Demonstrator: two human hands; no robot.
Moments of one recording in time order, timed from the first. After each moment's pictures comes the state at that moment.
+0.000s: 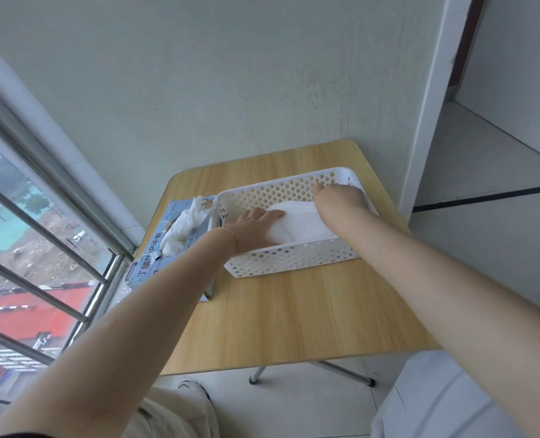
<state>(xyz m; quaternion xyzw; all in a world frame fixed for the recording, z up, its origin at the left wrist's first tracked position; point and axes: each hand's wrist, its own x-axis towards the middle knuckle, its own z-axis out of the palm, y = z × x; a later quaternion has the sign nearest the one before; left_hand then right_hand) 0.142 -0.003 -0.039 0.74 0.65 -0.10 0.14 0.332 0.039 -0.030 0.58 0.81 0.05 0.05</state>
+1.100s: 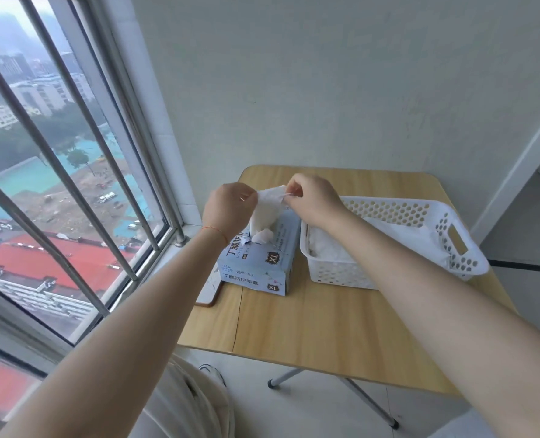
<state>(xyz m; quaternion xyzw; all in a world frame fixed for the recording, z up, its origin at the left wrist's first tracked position) -0.012 -0.072 0.002 0.52 0.76 0.40 0.05 0.147 0.012 0.009 0.42 0.85 -0.19 -0.26</state>
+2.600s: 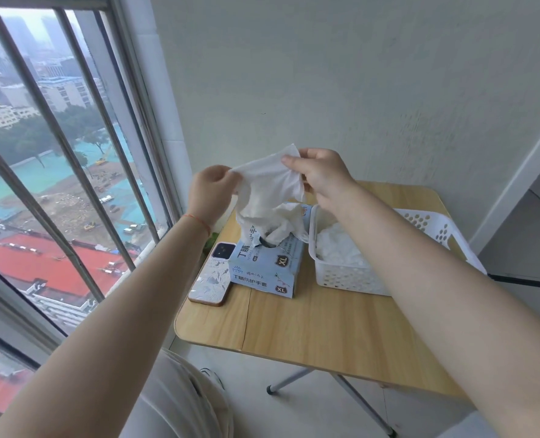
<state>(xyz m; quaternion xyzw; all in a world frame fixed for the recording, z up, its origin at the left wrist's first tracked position) -0.033 -0.103 0.046 0.41 0.70 0.57 0.15 0.129 -0.011 0.074 0.37 0.62 -0.56 -0.40</state>
